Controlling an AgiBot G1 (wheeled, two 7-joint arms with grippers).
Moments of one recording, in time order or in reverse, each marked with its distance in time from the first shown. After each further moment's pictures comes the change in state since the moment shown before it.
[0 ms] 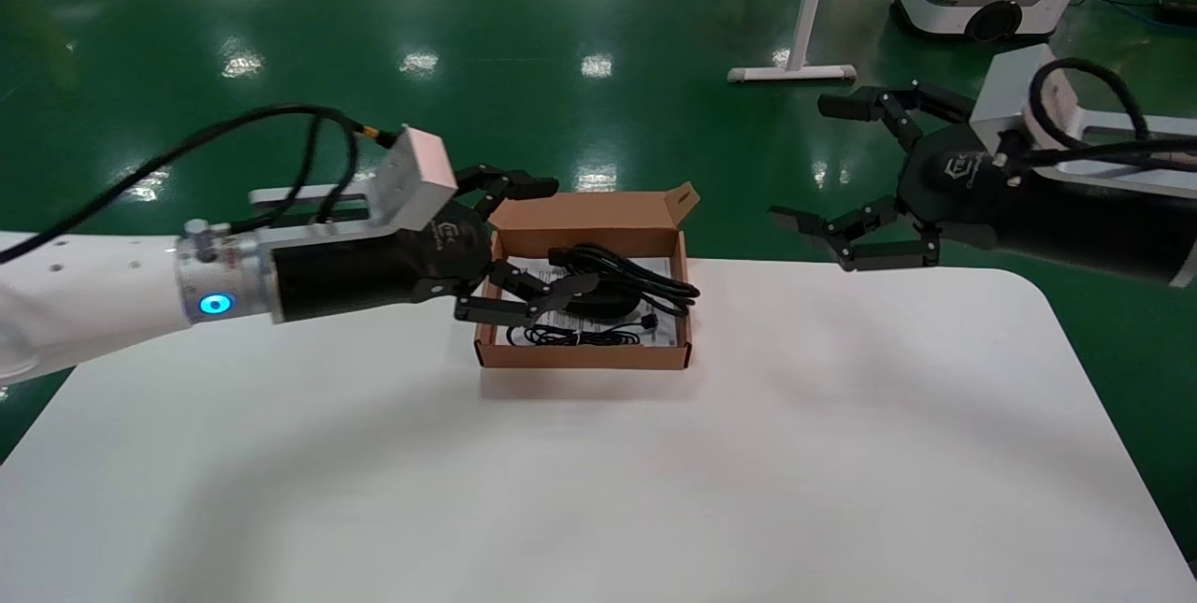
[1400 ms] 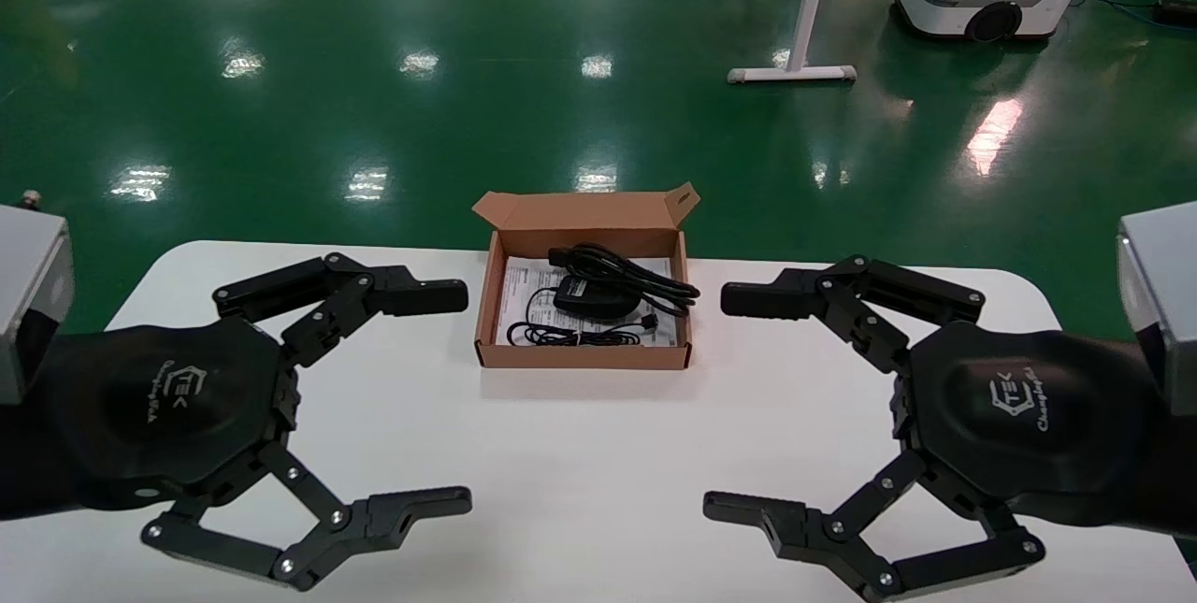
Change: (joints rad) left arm 0.363 -0.394 -0.331 -0.612 -0.318 0.263 -0.360; right arm -0.398 0.182 0.188 0.617 0.305 -0.135 0.453
